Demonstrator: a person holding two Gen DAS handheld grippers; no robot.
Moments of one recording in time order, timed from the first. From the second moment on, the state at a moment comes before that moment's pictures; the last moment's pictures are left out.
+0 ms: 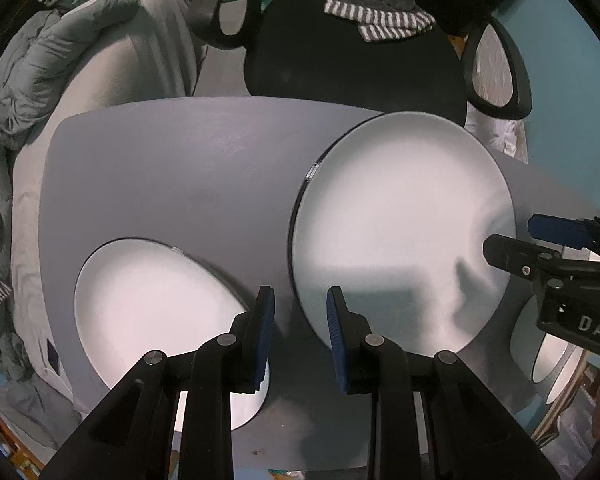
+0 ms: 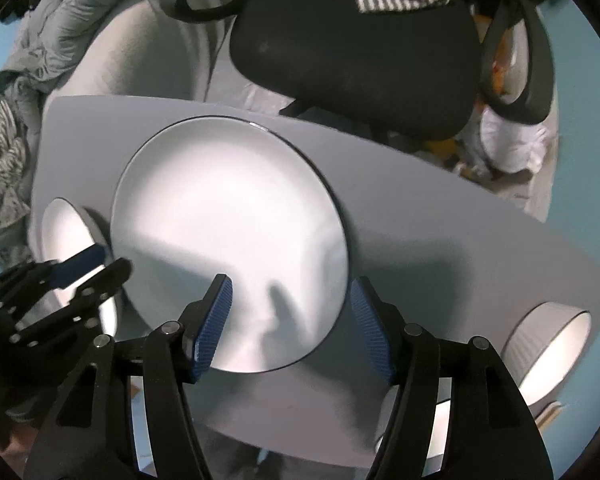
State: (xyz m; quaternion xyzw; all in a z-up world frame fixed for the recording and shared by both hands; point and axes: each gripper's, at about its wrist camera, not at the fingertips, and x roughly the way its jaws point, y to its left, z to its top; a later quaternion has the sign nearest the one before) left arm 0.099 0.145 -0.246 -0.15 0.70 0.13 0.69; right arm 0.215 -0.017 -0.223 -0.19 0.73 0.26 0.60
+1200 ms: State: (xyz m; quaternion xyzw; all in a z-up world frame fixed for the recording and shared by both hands) left arm -0.043 0.217 -0.198 -0.22 0.63 0.22 0.71; right arm 0.108 0.055 -0.172 -0.29 0.65 0.38 0.59
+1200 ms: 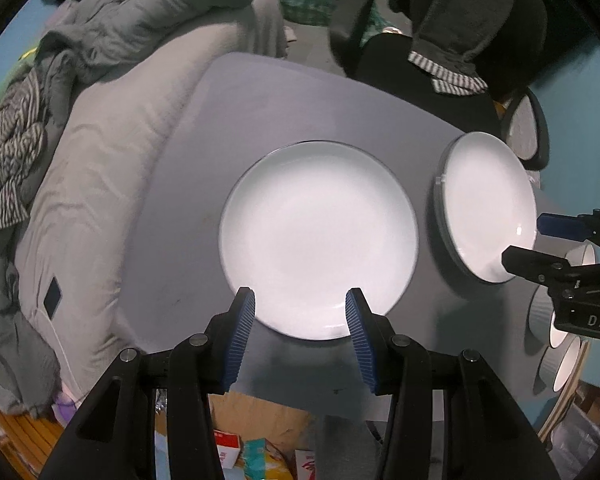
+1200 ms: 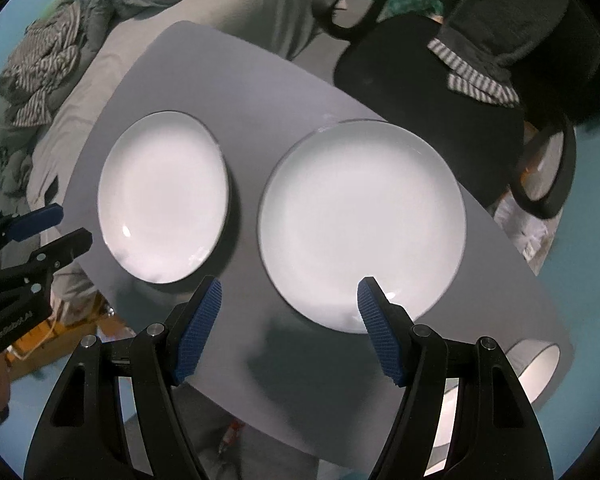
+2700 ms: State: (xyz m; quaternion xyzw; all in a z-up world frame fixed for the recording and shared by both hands) left arm -0.086 0.314 -0.285 -0.41 0.59 0.21 0.66; right arm 0.111 0.147 -0.257 -0.26 0.71 0.45 0.47
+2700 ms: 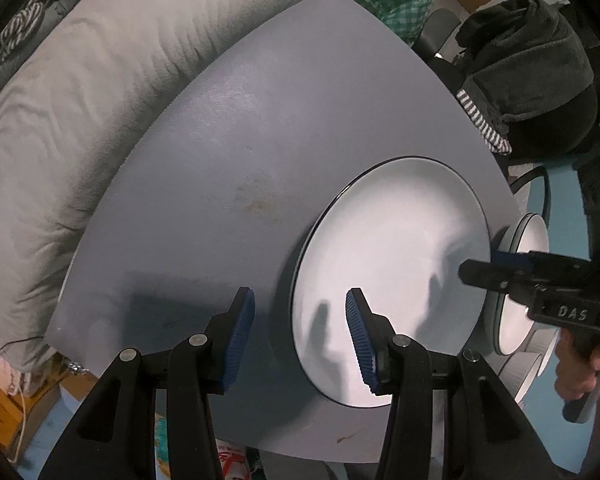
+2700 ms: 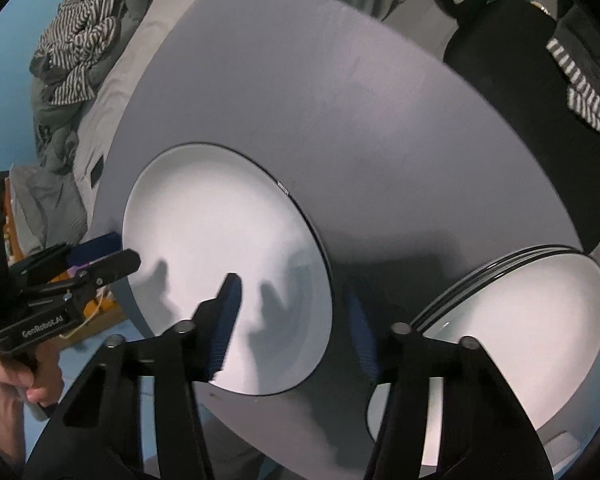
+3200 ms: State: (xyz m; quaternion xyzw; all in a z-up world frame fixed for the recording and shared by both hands) left arm -0.087 0.313 -0.297 -0.41 0.60 0.20 0.66; right arm 0.114 0.142 -0.265 -0.25 0.72 0.44 0.47
